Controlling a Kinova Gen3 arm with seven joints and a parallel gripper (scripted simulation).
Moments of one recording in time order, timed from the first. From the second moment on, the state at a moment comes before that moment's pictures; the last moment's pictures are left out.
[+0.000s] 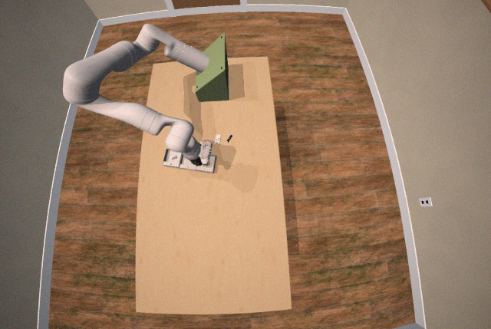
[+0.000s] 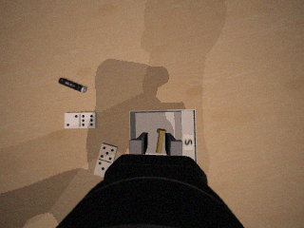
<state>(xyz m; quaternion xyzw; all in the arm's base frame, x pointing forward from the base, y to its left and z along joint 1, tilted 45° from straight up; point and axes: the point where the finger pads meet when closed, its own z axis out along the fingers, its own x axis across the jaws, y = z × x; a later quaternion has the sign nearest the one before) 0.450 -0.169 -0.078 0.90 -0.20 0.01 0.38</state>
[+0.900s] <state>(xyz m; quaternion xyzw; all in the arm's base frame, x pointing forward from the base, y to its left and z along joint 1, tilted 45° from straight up) 0.451 -0.154 -0.063 0.90 -0.20 0.00 0.38</state>
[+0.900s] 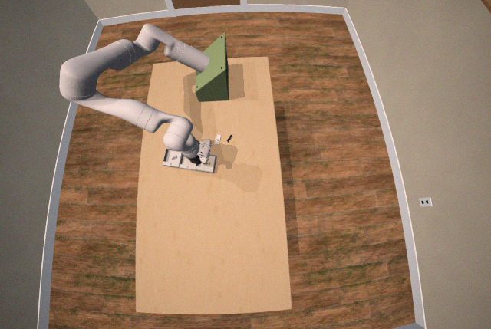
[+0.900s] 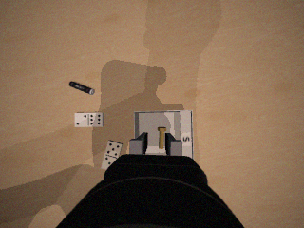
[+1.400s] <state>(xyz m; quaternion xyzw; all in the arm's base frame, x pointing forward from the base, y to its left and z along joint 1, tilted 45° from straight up) 0.457 -0.134 -0.043 0.90 -0.20 0.00 0.38</state>
